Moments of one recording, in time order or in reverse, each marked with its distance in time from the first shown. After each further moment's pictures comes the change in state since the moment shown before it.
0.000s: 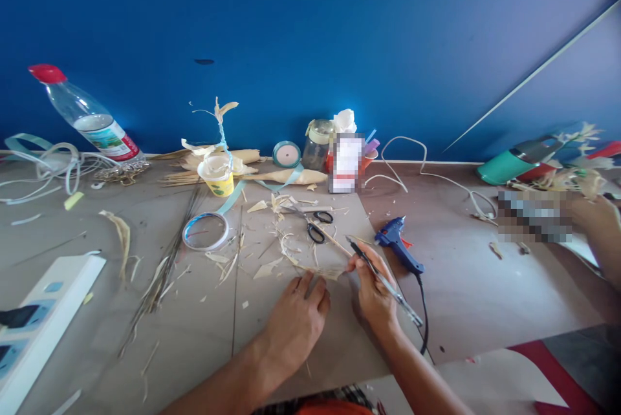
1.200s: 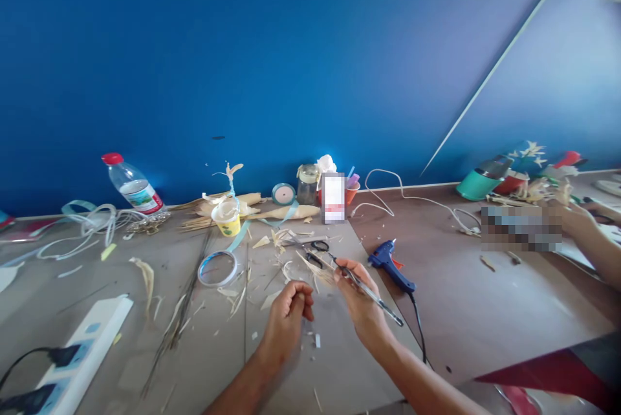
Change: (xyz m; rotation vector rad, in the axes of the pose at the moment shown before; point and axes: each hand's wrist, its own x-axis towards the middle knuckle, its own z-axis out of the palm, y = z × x) left_hand 0.010 -0.020 -0.023 -1.393 0.455 -0.611; right_hand 0.010 -0.063 0.014 0.422 -0.011 0.303
